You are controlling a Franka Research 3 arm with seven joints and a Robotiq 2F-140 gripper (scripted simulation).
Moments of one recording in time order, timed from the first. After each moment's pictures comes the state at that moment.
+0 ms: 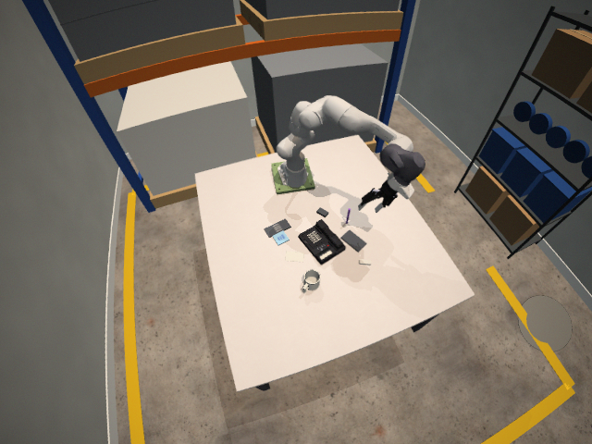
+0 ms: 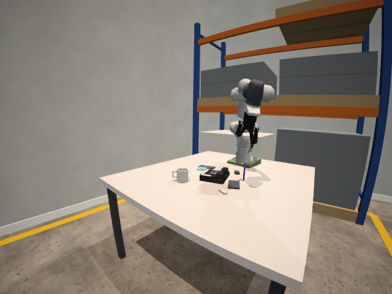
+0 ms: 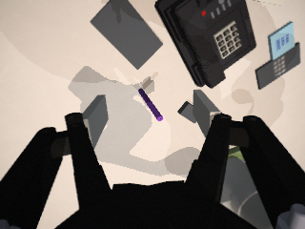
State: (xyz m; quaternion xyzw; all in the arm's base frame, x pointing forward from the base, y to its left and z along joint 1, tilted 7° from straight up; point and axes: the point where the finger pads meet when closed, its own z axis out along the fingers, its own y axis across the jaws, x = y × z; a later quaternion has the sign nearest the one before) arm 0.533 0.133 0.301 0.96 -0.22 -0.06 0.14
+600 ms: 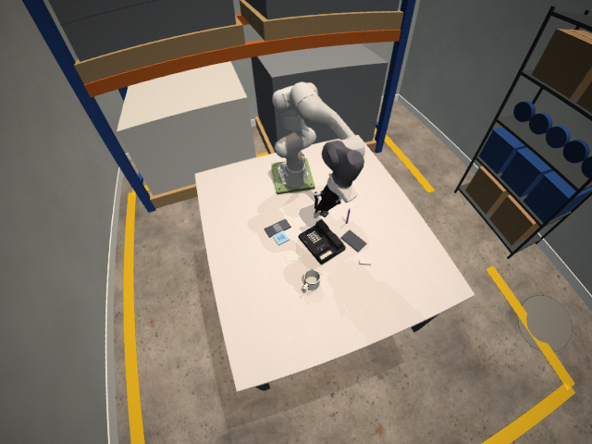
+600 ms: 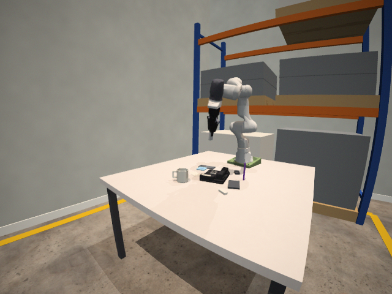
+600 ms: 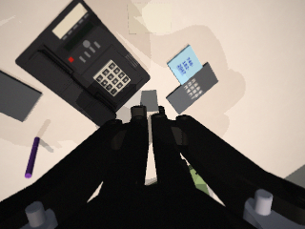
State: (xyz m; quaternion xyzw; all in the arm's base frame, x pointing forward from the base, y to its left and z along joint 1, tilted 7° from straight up) arm 0.456 -0.128 0.339 0.95 -0.28 -0.03 0.14
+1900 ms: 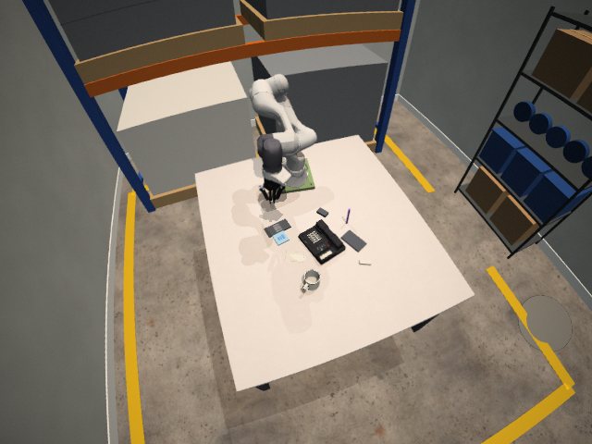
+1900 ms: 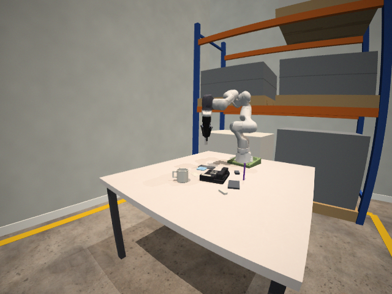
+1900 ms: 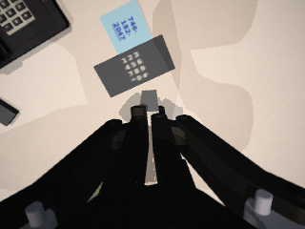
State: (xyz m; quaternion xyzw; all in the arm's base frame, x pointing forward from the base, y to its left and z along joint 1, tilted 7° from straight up) arm 0.253 -0.271 0.248 0.99 -0.16 0.02 0.04
